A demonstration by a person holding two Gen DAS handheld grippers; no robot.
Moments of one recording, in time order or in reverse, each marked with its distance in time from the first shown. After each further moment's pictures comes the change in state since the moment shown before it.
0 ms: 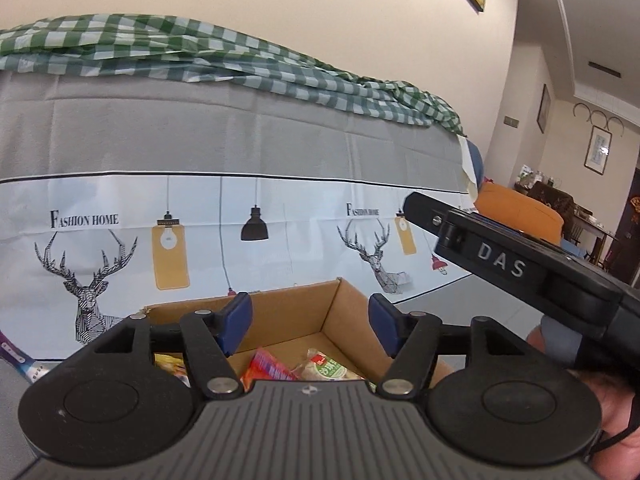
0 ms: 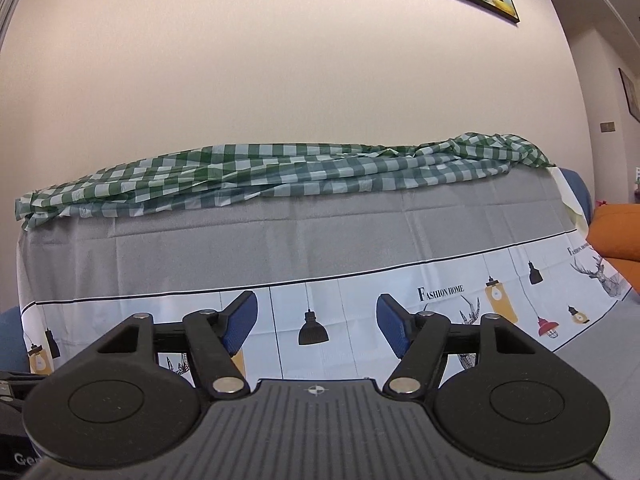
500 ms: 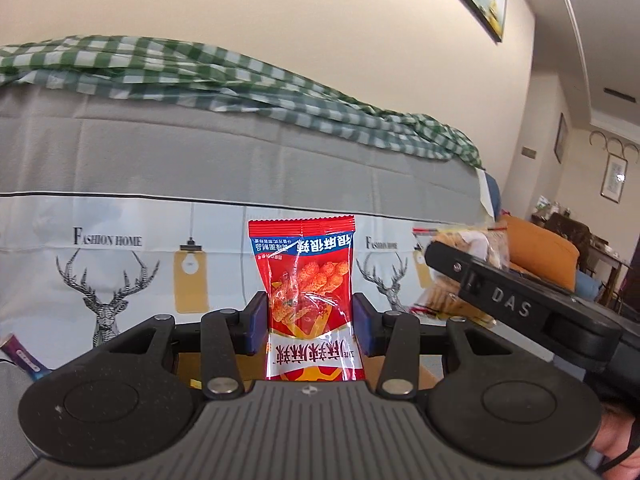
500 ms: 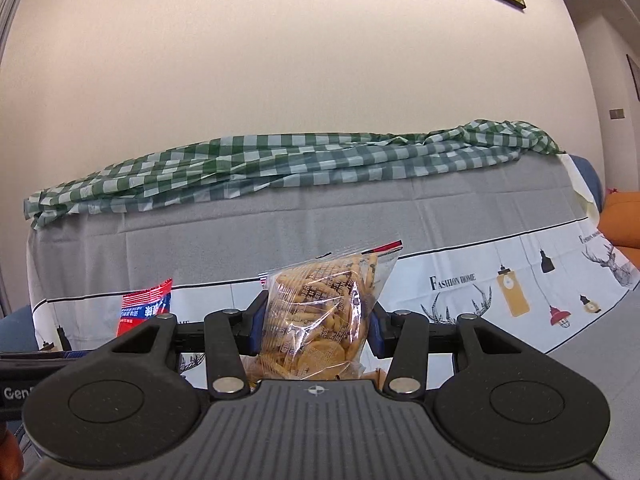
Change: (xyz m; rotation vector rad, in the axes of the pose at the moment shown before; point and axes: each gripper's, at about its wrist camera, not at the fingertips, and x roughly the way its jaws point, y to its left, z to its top) left arm -0.013 0.002 0.008 -0.032 -0.084 0.038; right arm 0.004 -0.004 0.000 0.021 0.034 0.033
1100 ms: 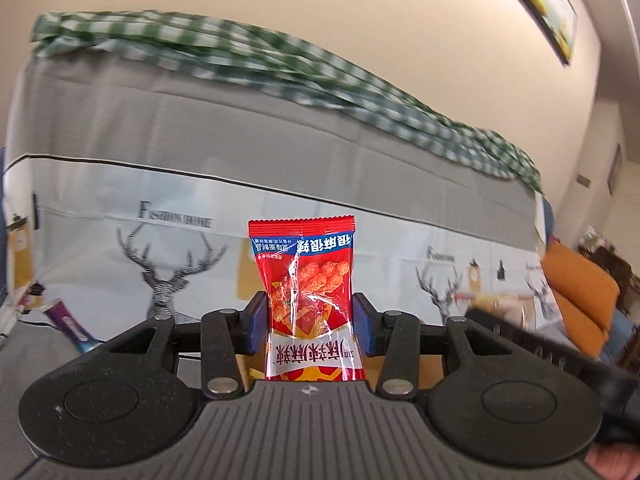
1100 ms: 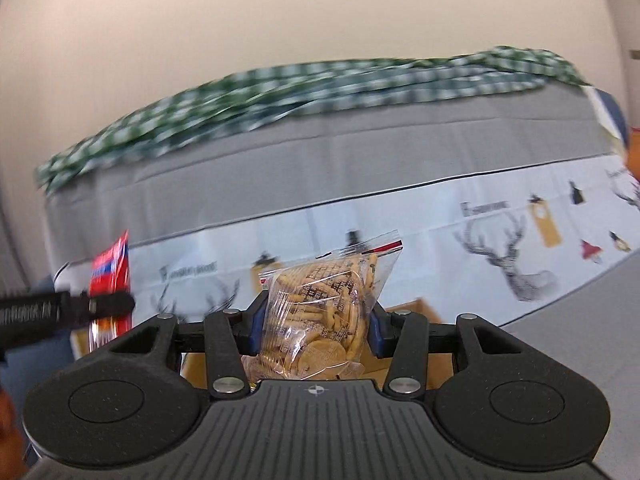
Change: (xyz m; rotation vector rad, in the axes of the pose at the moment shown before) left arm -0.005 0.038 0.004 -0.126 0.018 0.159; right arm 0.028 0.012 -0.010 0.072 0.212 0.062
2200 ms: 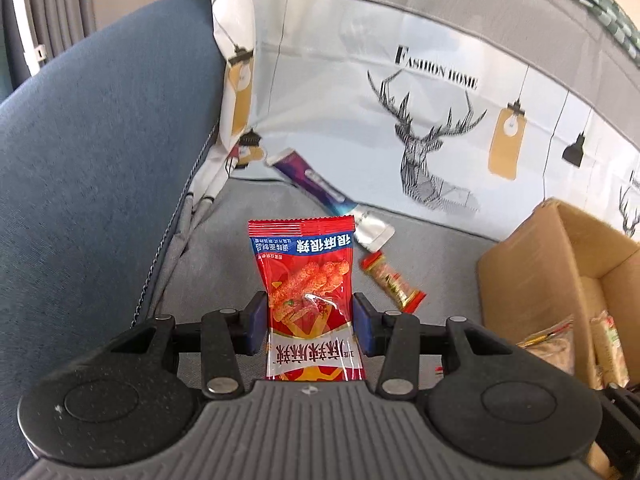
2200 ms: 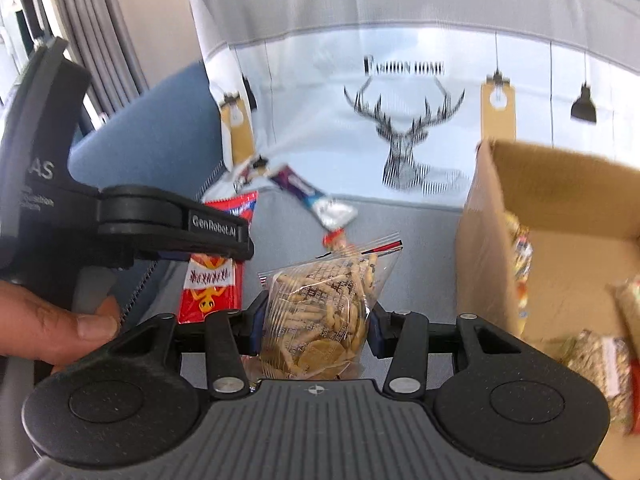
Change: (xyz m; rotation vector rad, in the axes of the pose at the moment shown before) left arm -0.005 0.195 -0.031 -0.174 0.438 0.463; right arm 0.039 0.200 -0.101 -0.223 0.513 0.325
